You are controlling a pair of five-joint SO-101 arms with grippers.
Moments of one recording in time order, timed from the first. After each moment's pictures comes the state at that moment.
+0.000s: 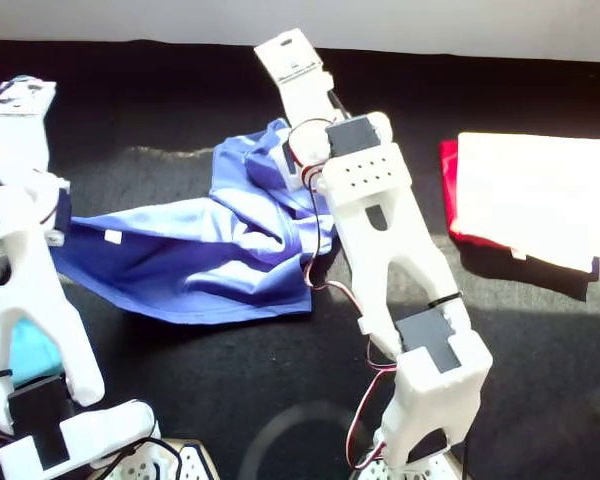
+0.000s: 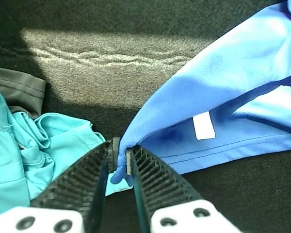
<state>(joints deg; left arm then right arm) -32.0 -10.0 1.5 86.7 -25.2 -25.8 15.8 -22.3 70.6 12.0</state>
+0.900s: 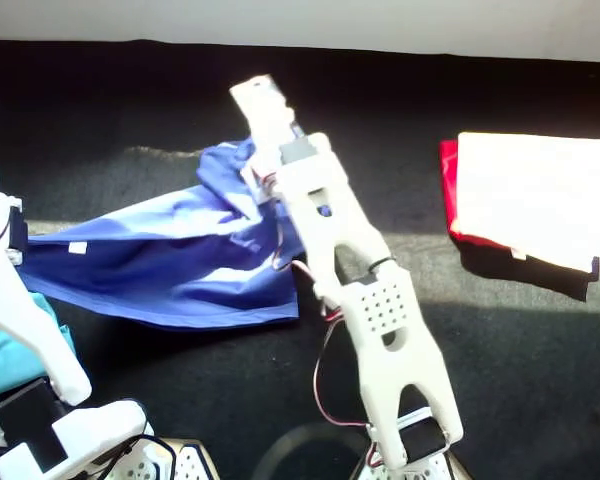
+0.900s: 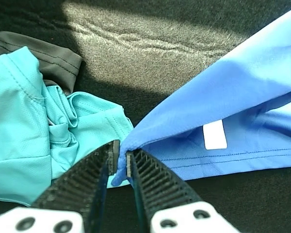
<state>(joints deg) -41.7 -10.0 1.9 86.9 -28.4 -26.3 57.3 -53.9 65.9 4.2</state>
